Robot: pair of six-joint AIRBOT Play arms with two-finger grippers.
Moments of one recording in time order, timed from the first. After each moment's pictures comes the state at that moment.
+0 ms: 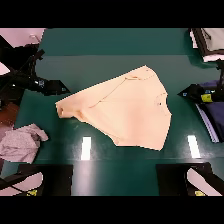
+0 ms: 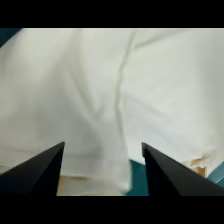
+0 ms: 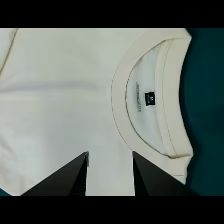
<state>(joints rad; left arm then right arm) 0.09 -1.26 1.18 0.90 -1.24 -1.20 -0.32 -1.02 0.97 -0.93 1.23 1.37</state>
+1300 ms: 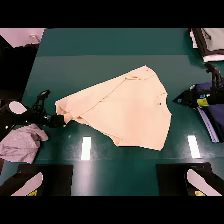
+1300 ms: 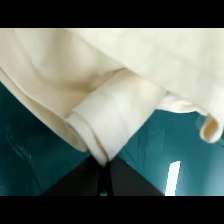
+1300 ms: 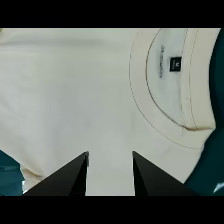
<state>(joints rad) 0.09 -1.04 0.63 1.06 -1.03 -1.28 -0.27 -1.02 0.96 -0.98 1.36 1.34</state>
